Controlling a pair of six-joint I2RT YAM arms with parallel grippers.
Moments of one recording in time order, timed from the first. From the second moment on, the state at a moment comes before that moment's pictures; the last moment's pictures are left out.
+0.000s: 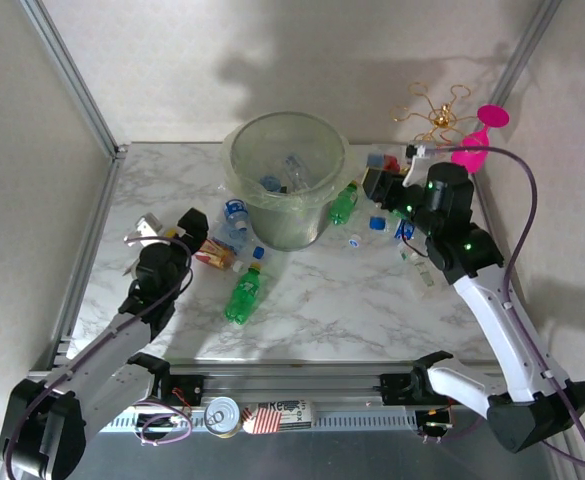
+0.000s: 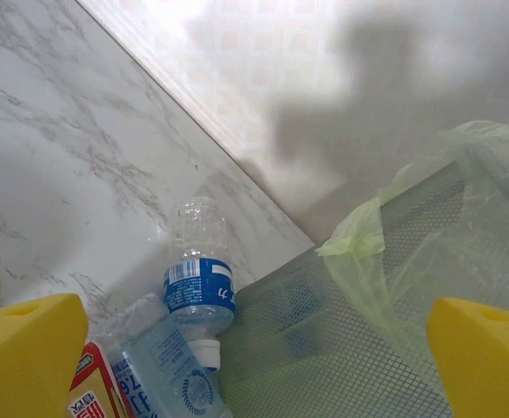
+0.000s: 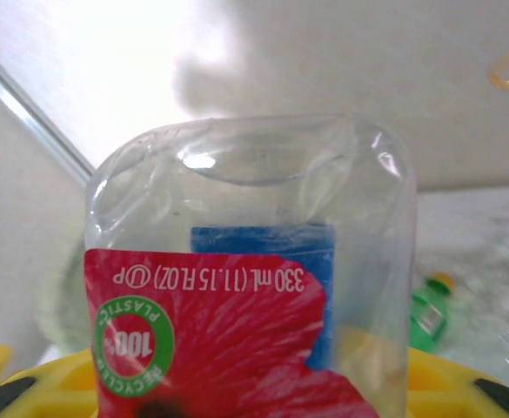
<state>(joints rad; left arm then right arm) -0.27 0.88 0.36 0.38 -0.29 -0.89 0.38 1.08 1.25 -0.38 -0.15 0.39</state>
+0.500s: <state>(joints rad) -0.26 0.66 0.31 0.22 -0.32 -0.85 0.53 1.61 1.74 -0.22 -0.29 0.34</state>
